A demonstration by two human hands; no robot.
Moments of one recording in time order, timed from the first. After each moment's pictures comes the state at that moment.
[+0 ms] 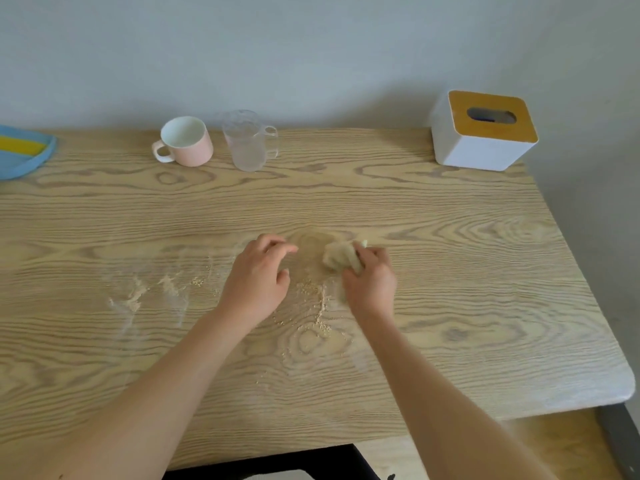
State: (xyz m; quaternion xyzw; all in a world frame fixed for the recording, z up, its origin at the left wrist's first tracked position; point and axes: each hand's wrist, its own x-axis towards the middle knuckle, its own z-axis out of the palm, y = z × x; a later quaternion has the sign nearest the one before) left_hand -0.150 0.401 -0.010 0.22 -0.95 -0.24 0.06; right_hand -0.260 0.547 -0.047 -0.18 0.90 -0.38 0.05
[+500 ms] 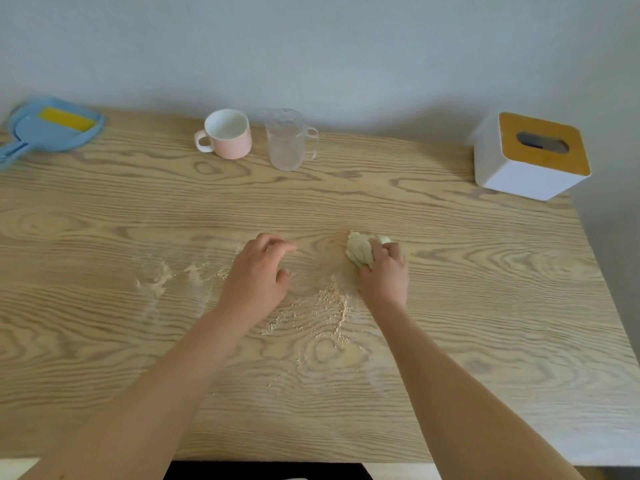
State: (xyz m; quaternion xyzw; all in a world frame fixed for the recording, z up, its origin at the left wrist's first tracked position) left_hand -0.130 0.375 -0.018 0.28 -0.93 -0.24 0.09; right_hand -0.287 0.515 -0.056 -0.22 0.94 -0.22 0.12
